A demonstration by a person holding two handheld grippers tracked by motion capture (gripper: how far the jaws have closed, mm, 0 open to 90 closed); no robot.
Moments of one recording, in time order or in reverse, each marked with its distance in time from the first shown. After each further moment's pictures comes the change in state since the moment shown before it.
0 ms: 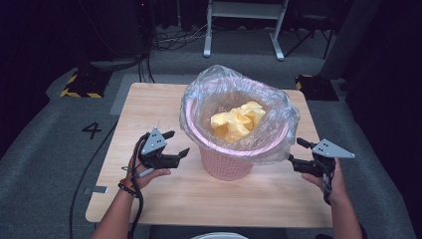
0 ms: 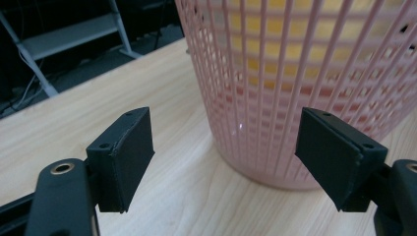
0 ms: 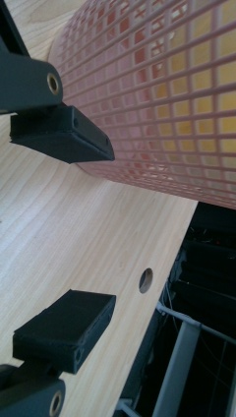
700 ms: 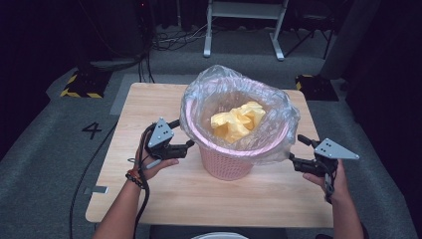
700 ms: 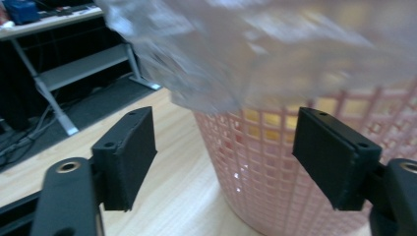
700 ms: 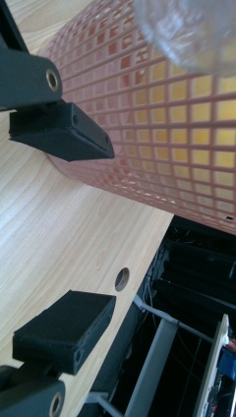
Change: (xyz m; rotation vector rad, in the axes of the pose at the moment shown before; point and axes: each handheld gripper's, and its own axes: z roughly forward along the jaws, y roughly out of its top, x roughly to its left) left arm 0.000 0.030 0.012 -0.063 0.030 0.052; right arm 0.007 0.016 -0.009 -0.055 0.005 -0.051
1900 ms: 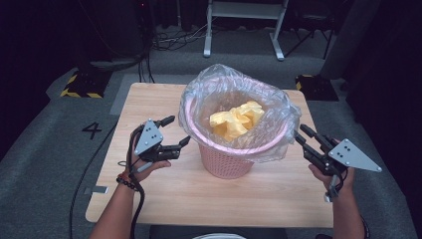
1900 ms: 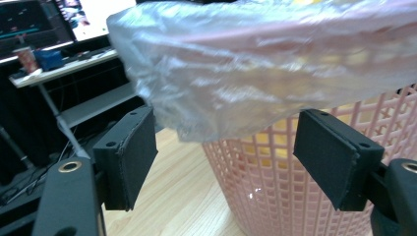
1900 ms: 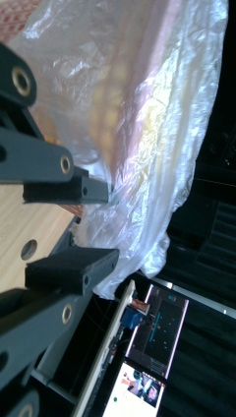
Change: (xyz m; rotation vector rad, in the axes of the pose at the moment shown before) left arm -0.005 0.013 -0.030 -0.117 0.037 0.086; right arm 0.021 0.054 -0.032 -0.301 -0.092 -0.141
